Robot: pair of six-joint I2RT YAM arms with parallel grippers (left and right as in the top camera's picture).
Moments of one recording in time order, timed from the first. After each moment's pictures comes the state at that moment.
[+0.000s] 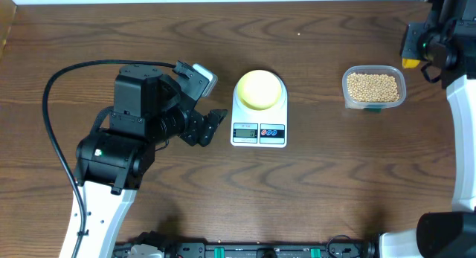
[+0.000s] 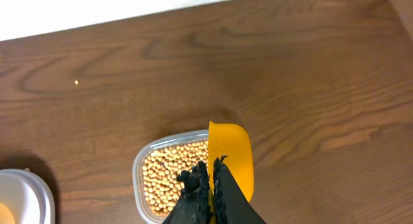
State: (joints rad) left arm -0.26 1.13 1.27 -0.90 0.36 0.25; right arm -0.10 1.63 1.70 -0.91 0.09 0.06
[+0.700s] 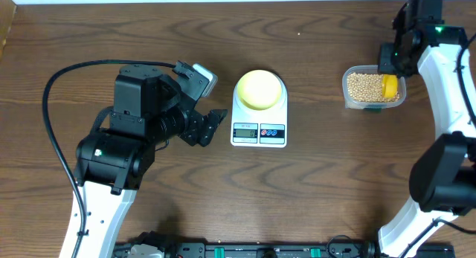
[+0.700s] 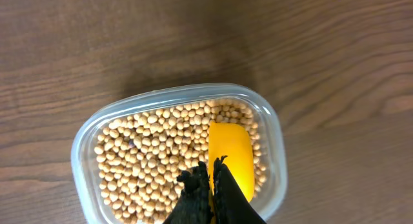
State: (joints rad) left arm -0.26 1.13 1.27 -0.90 0.36 0.25; right arm -0.09 1.94 1.70 -0.96 0.09 0.04
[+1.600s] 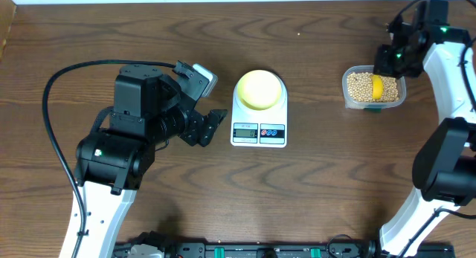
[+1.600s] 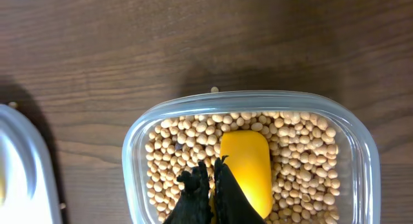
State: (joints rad) left arm -0.26 1.13 1.27 -0.90 0.36 0.25; right arm -0.17 2.01 1.72 -0.95 -0.25 -0.01
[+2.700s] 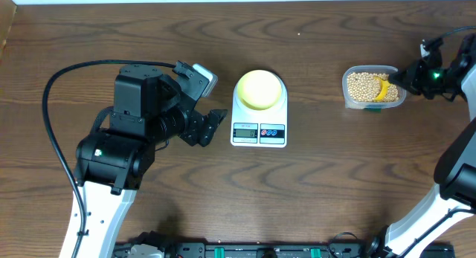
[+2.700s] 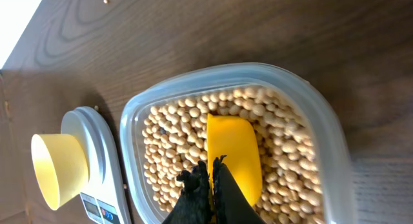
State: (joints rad) left arm -0.26 1.13 1.27 -0.90 0.36 0.25; right arm -0.43 2.04 1.56 -0.85 -0.71 -0.03
